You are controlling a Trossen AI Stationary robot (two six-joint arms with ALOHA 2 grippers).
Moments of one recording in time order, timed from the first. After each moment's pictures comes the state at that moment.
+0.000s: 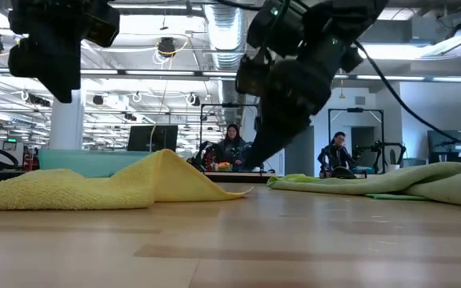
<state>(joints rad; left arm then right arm) -0.36 1.23 0.89 -0.82 -0.12 -1.15 0.07 1.85 1.08 -0.17 -0.13 0.07</state>
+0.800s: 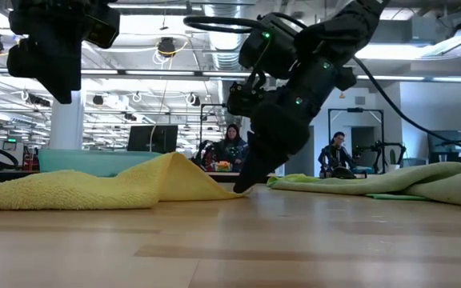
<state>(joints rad) -0.36 1.23 0.89 -0.82 -0.12 -1.17 0.07 1.96 1.08 -0.07 0.00 0.08</state>
